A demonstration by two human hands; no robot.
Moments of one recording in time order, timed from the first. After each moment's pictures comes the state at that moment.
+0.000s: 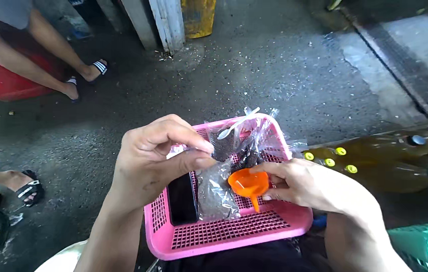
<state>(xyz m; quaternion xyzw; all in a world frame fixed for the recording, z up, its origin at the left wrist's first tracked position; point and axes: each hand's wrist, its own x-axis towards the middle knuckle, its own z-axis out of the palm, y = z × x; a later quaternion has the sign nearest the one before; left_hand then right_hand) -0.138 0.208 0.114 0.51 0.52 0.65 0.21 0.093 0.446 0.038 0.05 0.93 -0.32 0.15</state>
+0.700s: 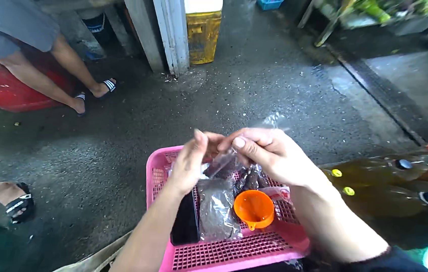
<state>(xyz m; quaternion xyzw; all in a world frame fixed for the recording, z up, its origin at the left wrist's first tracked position) -0.130 0.250 0.048 0.38 0.55 0.67 0.32 -0.004 0.422 0.093 -0.05 0.81 -0.57 -0.16</state>
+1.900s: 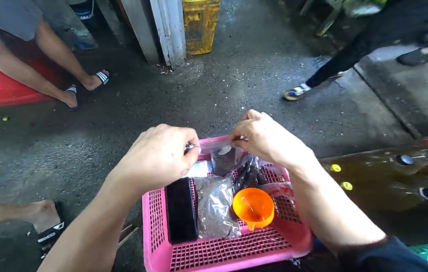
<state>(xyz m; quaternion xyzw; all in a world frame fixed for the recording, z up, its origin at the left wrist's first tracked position) -0.170 0.234 0.138 0.51 0.84 0.09 0.18 -0.028 0.464 0.051 0.02 0.98 -0.19 -0.06</state>
